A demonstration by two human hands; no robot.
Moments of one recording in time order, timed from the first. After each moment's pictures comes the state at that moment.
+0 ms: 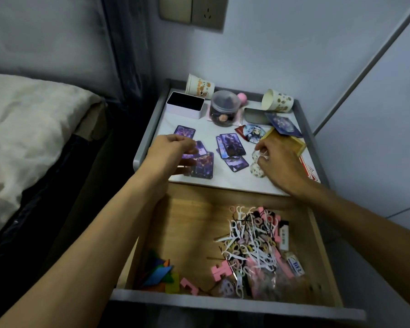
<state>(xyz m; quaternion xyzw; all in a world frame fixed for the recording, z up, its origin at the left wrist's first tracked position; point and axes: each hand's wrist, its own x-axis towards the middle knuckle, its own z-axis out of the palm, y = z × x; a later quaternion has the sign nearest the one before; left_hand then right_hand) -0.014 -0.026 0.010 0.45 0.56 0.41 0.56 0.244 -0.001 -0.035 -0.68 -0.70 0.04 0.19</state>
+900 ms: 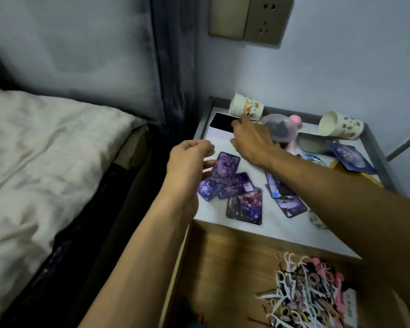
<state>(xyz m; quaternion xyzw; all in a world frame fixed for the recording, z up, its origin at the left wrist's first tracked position) -0.045 0.038 0.018 0.30 0.58 0.52 0.55 0.097 0.179 -0.036 -0.59 -0.80 -0.09 0.02</state>
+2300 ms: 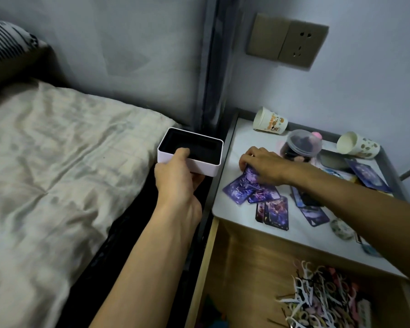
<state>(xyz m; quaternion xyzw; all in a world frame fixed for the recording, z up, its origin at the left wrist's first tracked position) -0.116 0.007 0.030 0.05 0.49 0.68 0.55 0.074 0.143 -0.023 -0.48 -0.86 0.04 -0.16</state>
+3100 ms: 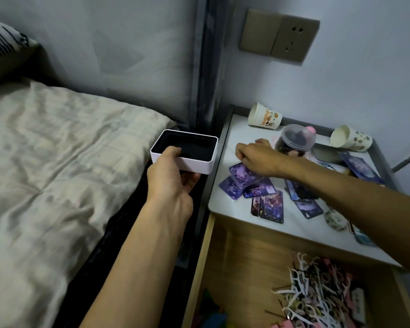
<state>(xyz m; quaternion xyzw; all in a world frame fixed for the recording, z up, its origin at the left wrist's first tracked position) -0.125 0.011 0.019 0.03 0.48 0.65 0.59 0.062 0.139 -0.019 -0.51 -0.85 0.08 -0.08</state>
